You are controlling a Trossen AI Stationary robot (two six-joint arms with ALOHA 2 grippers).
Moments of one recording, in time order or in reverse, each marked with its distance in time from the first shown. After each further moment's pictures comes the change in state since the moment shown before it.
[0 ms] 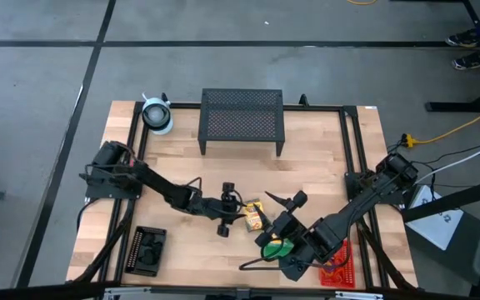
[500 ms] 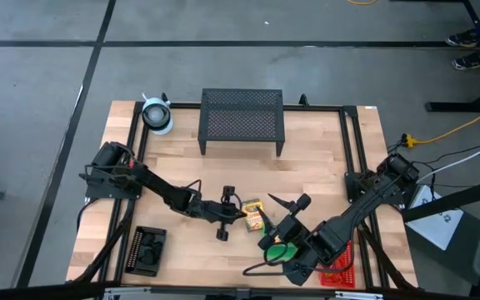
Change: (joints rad) left arm -0.016 -0.001 0.009 0.003 0.020 -0.032; right arm 0.032 -0.001 0.000 -0.007 0.049 -0.004
